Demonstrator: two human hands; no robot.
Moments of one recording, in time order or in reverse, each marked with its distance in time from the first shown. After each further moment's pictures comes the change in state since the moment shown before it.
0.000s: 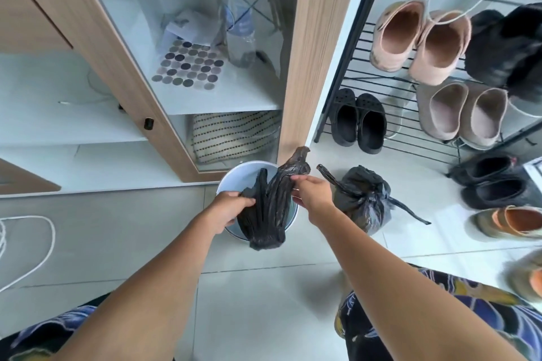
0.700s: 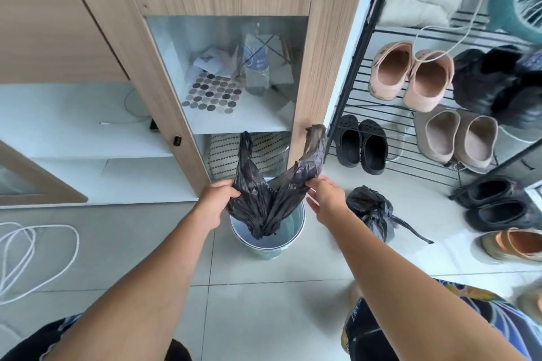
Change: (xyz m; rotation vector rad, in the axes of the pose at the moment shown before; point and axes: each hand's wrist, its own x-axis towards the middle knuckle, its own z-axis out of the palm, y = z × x) left_hand -0.041 0.023 -0.050 -0.339 0.189 0.175; right_hand -0.039 -0.035 -0.010 0.250 -0.005 0.030
